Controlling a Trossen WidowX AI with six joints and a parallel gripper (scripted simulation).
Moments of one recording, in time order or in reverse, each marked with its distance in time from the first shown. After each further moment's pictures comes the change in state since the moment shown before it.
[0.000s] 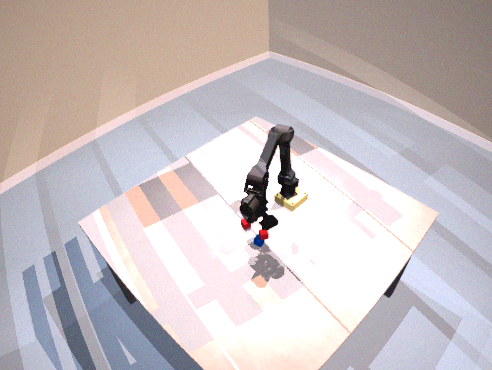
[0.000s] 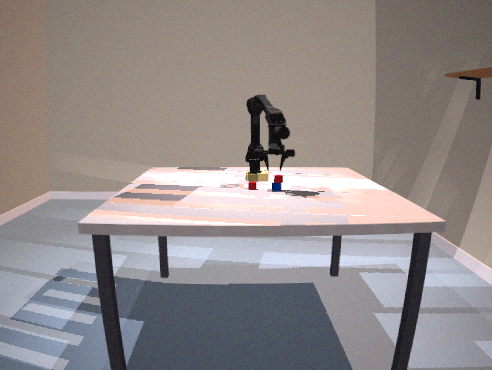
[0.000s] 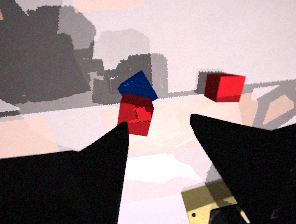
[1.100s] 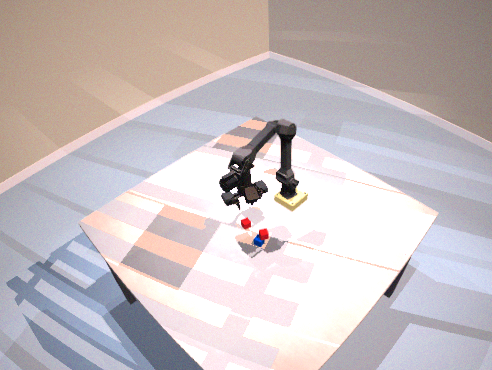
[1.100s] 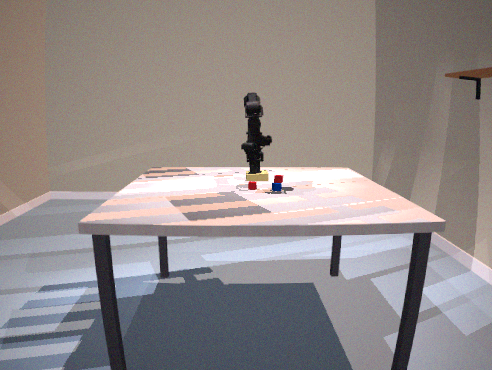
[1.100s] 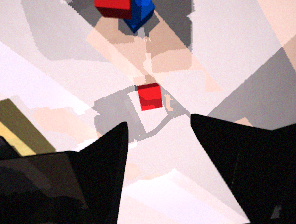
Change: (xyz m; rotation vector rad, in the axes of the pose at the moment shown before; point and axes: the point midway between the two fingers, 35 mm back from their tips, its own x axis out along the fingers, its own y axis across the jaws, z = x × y) arm -0.034 -0.097 0.005 -1.417 -0.001 -0.007
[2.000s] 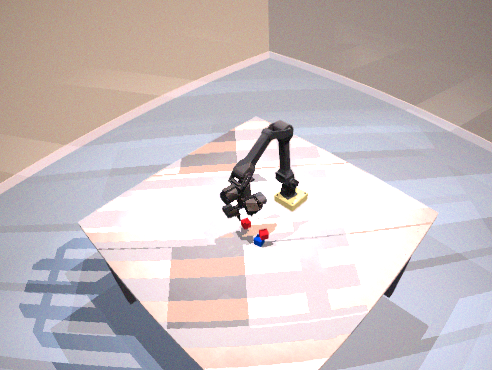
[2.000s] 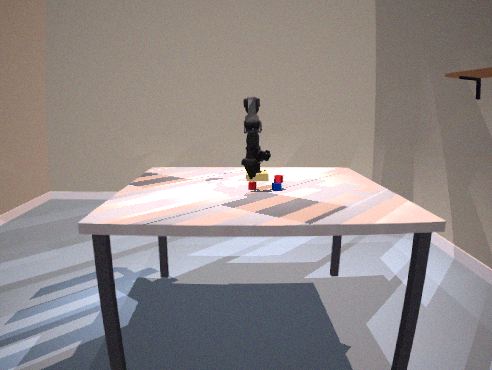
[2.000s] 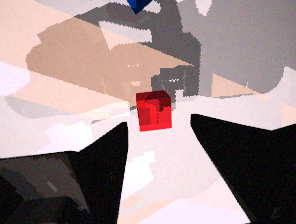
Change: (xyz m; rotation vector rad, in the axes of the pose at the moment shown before) arm 0.070 -0.002 -0.004 -0.068 -0.002 -0.008
